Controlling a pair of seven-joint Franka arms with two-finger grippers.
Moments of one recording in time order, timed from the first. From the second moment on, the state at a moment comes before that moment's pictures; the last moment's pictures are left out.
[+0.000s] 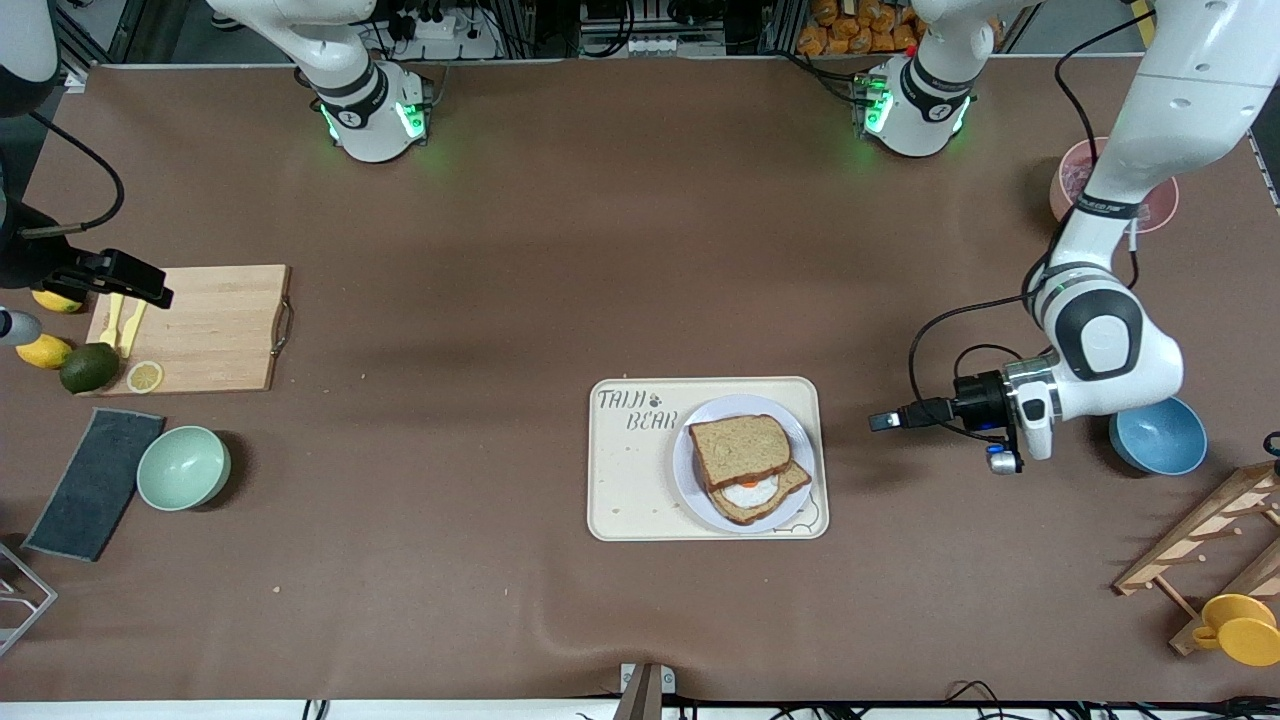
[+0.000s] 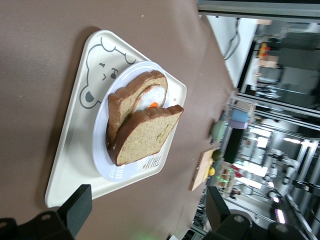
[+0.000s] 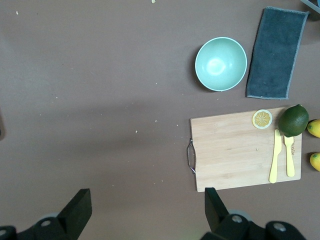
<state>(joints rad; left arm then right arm) 0.26 0.53 -0.31 -1.84 -1.10 2.06 0.38 -0.06 0.09 0.03 -1.51 -0.02 1.52 0.06</state>
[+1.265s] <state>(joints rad) 0.25 0.34 -0.39 -1.40 -0.13 1.53 -0.08 -0.06 0.10 0.03 -1.51 -0.02 1.52 0.06</state>
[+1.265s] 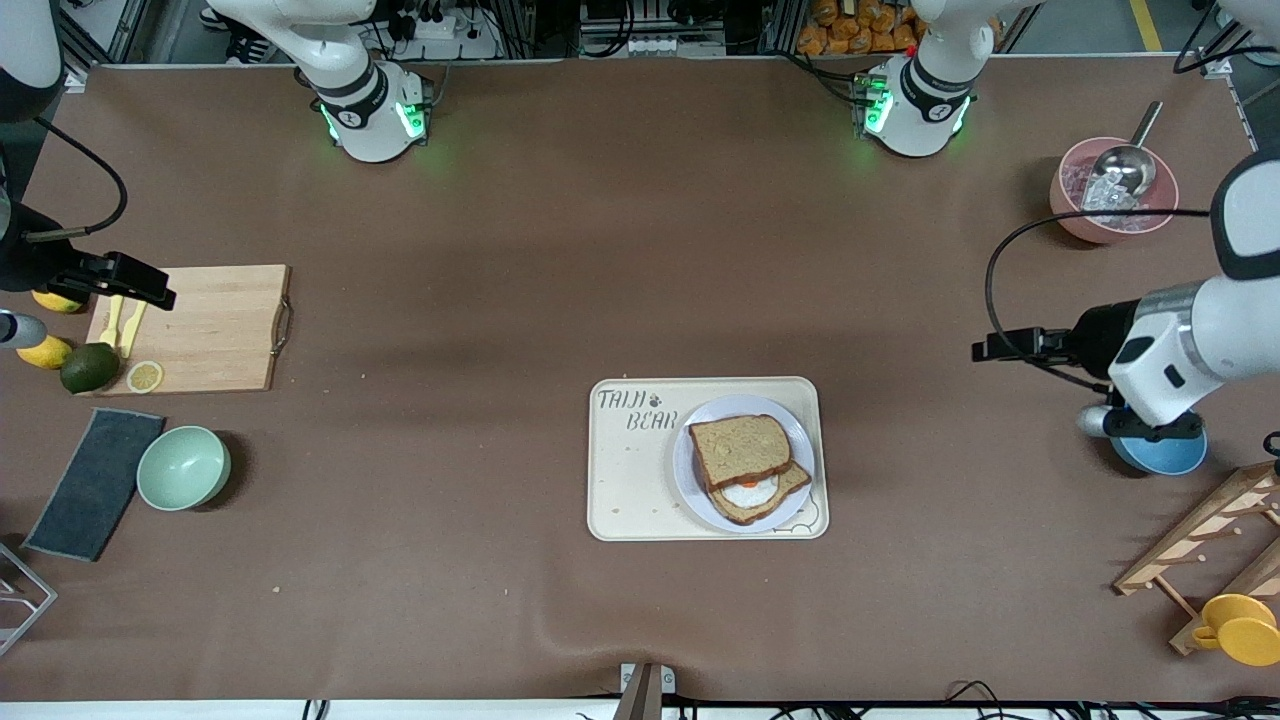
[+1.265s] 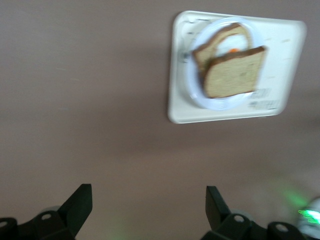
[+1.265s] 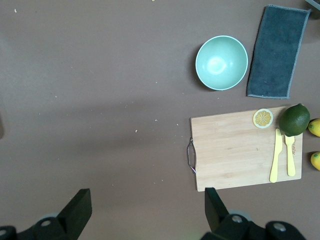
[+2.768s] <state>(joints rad) 0.37 0.12 -0.44 -1.40 0.17 1.57 -0.11 -0.05 0.10 0.03 -1.51 -0.02 1.51 0.06</state>
